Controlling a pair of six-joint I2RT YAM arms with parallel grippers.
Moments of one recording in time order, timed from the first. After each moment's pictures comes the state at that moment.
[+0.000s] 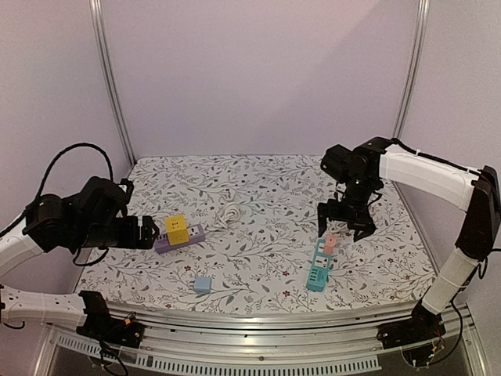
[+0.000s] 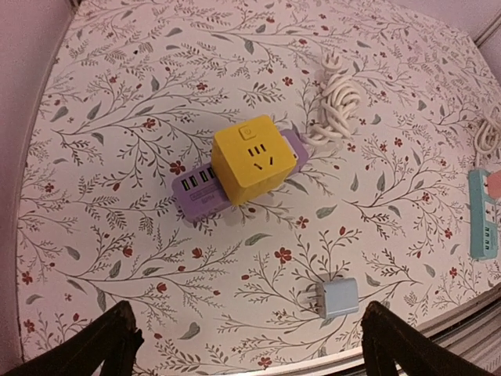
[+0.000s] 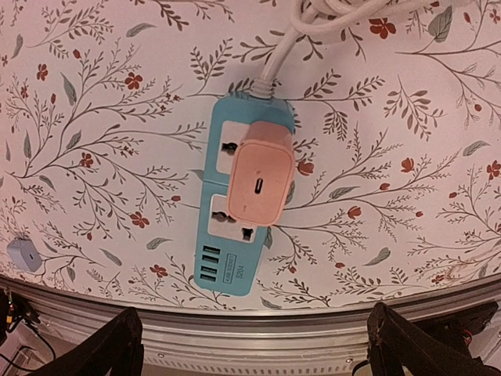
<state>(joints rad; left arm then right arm) -0.88 0.81 0.91 -1.01 -0.44 -0.69 0.67 1.69 1.45 -1.26 -0.09 0.82</state>
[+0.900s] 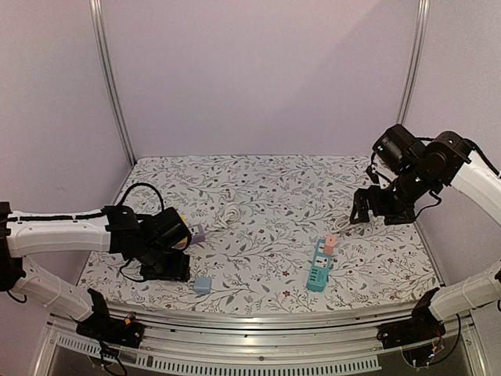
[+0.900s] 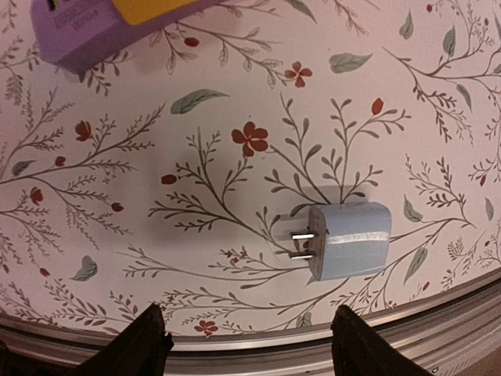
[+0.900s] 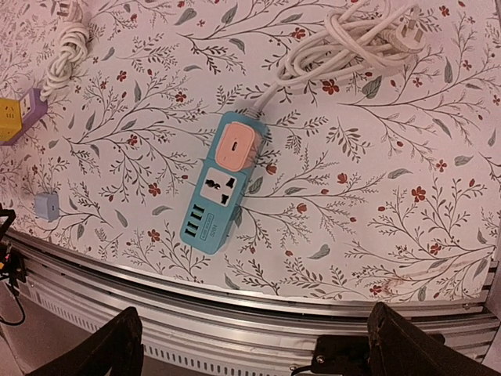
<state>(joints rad) -0.95 1.23 0.79 -0.89 -0.15 -0.93 0.67 1.26 1.39 -1.34 0.03 0.63</state>
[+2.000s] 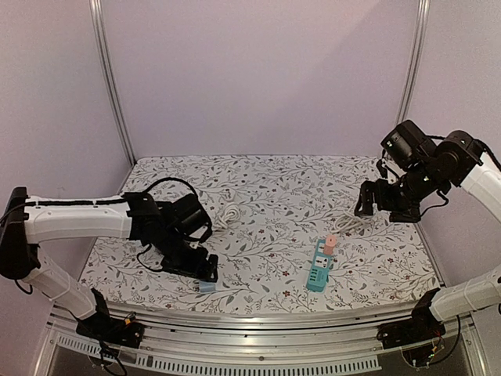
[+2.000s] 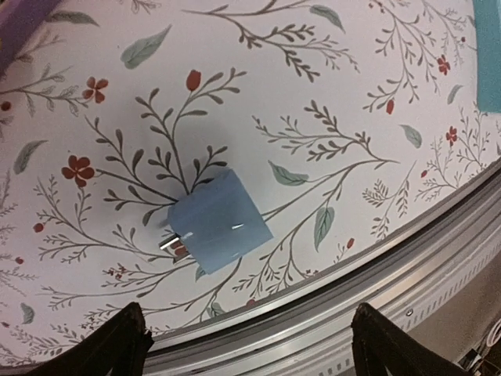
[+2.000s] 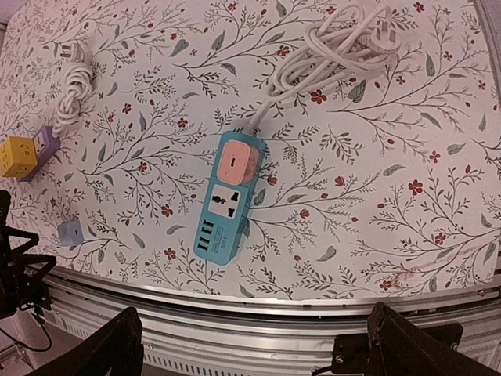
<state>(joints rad) -0.96 1.46 0.95 -0.81 0.10 -0.72 0.67 1.21 1.41 -1.34 0.07 0.75</state>
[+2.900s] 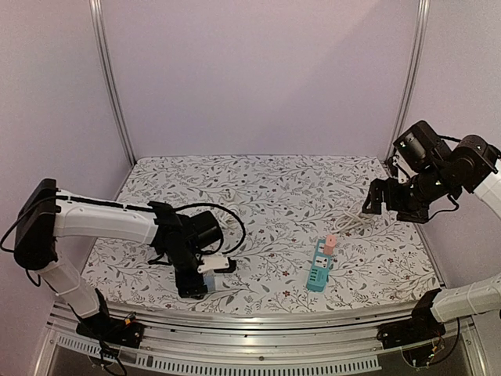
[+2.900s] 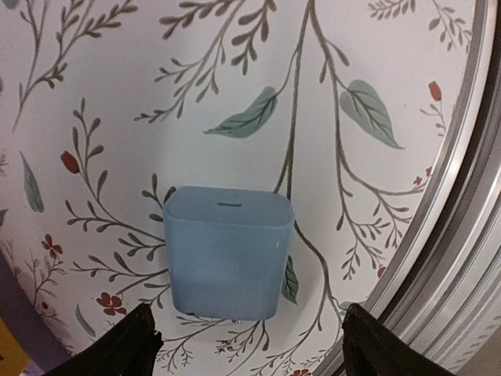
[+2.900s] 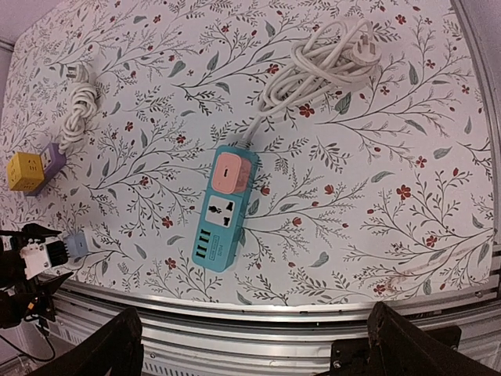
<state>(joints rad) -0.99 1.62 0.99 -0.86 0.00 0.32 0.67 1.13 1.39 -1.34 0.12 0.76</state>
